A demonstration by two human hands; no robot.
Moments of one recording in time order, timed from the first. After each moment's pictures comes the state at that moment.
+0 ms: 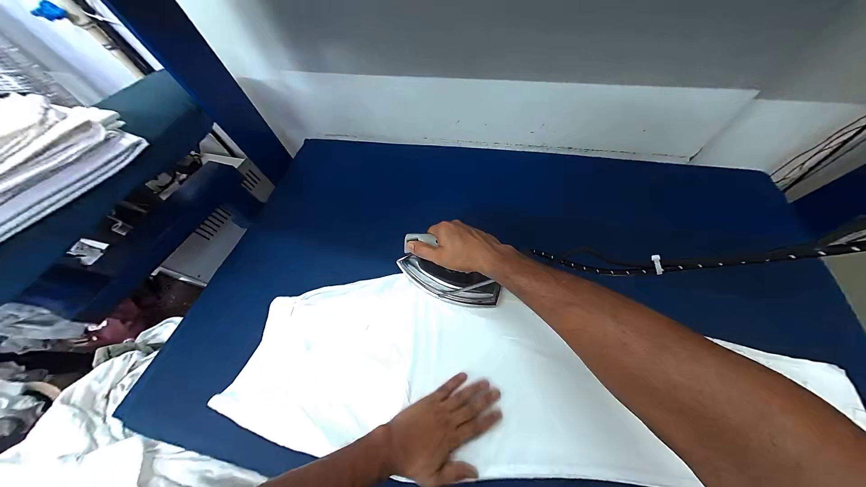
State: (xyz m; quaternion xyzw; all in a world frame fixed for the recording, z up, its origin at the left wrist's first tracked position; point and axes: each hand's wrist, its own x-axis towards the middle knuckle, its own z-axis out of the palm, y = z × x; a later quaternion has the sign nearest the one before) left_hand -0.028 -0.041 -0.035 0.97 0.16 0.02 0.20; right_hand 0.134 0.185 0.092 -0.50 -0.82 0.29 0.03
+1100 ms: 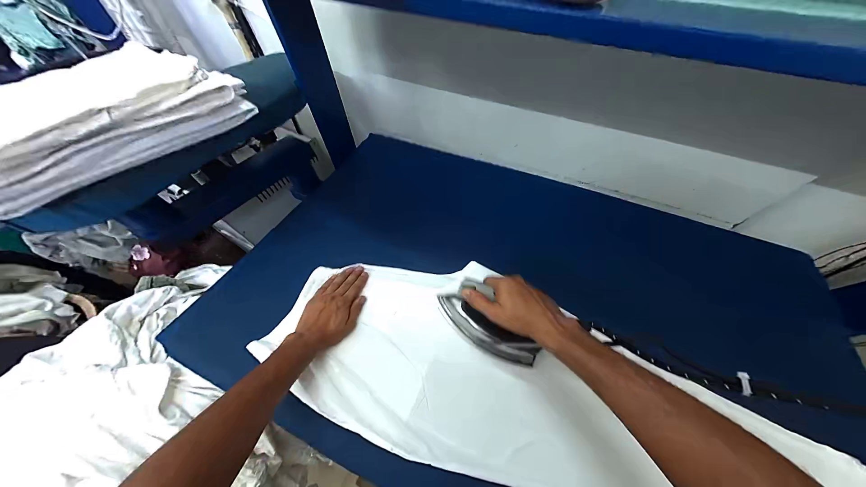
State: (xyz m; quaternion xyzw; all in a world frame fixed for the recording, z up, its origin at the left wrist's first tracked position) left_hand -0.240 0.058 -0.045 0.80 0.60 0.07 0.01; right_hand 0.144 0.103 0.092 -0.55 -0.79 0.26 -0.02
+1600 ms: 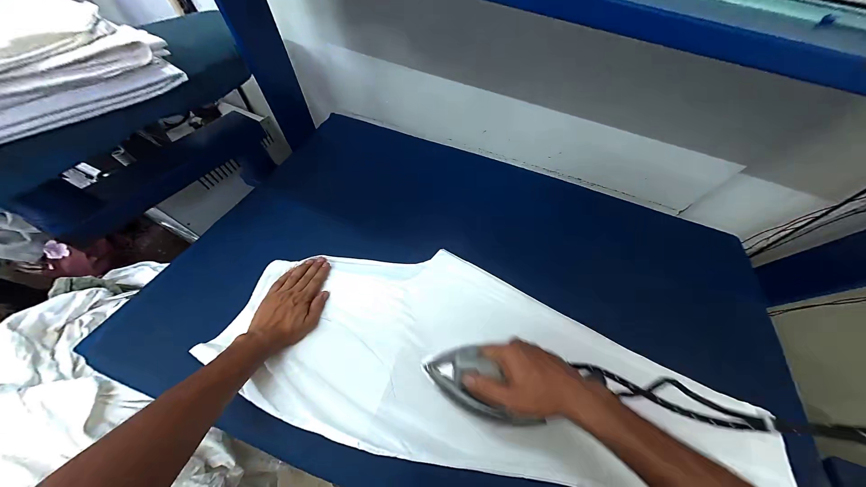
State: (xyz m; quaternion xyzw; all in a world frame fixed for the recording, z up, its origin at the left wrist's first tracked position) left_hand -0.240 0.056 -0.052 0.80 0.60 0.09 0.00; right_hand 0.211 0.011 0.098 -0.46 -0.81 0.35 -0.12
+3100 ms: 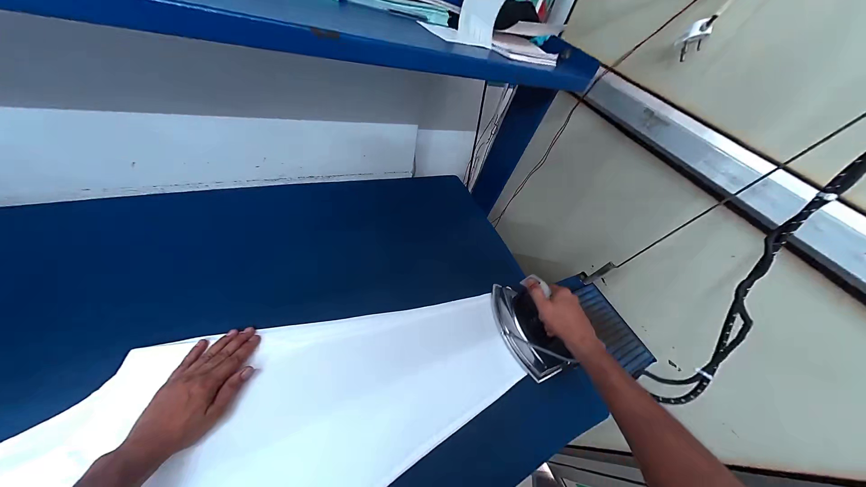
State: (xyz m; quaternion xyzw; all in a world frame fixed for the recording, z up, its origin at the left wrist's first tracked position) left_hand 0.031 0.142 -0.078 0.93 0.29 0.19 0.11; right_hand 0.573 -0.134 0.084 -0.93 -0.27 0.16 0.20
